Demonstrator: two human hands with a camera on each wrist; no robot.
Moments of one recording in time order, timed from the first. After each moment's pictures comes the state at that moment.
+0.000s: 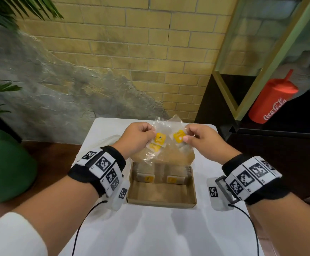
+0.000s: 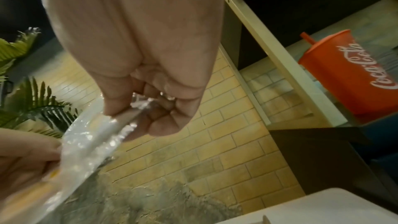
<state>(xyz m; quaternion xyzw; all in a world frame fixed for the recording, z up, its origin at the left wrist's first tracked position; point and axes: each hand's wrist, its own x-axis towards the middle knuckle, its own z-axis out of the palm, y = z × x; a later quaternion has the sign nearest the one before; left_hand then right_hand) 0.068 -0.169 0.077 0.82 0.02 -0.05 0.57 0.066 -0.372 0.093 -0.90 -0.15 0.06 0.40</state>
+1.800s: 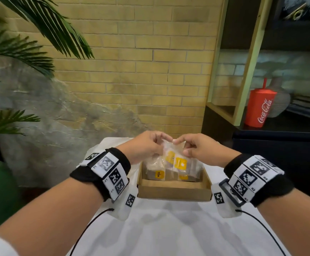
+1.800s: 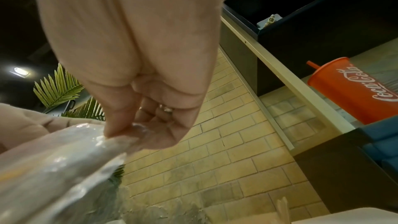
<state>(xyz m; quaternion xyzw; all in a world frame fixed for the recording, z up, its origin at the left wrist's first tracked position) -0.013 -0.157 0.014 0.80 -0.17 -0.06 0.57 -0.009 -0.347 0.019 -0.92 -0.24 -0.01 0.31</state>
